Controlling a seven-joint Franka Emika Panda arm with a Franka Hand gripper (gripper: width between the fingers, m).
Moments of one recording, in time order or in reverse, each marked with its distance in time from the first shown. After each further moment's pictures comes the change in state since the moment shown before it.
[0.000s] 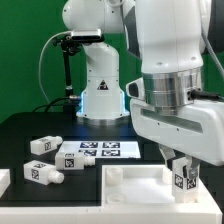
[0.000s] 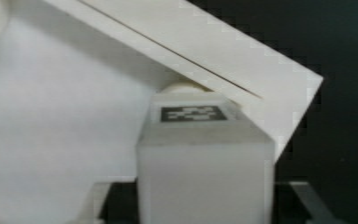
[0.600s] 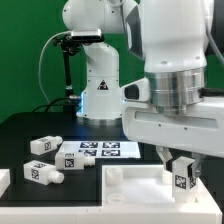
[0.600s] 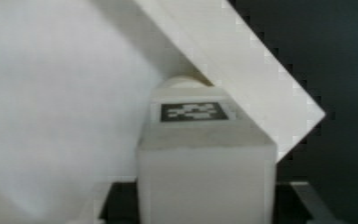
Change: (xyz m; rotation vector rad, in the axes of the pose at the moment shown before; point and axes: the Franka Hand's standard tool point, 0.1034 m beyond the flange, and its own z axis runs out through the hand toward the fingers) arm 0.000 -0.002 0.000 -0.005 0.015 -0.412
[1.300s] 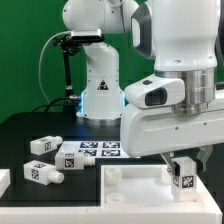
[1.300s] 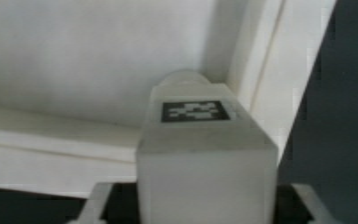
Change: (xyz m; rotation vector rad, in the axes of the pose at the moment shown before) arm -0.006 -0.005 0.000 -0.061 0.014 -0.974
